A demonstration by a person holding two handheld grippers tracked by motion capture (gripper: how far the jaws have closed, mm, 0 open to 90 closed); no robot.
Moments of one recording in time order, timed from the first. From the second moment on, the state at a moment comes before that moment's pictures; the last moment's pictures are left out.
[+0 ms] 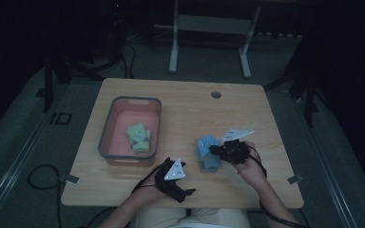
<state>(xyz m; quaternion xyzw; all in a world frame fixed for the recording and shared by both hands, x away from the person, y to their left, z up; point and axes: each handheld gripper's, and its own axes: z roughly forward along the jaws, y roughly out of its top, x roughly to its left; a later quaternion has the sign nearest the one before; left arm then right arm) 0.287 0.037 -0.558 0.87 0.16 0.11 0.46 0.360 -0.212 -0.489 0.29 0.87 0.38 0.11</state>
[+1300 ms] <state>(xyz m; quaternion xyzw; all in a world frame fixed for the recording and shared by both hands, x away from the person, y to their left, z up) 0.286 0.028 -0.544 0.87 0.13 0.13 0.46 0.361 -0.229 -0.510 0.28 0.86 0.41 0.11</state>
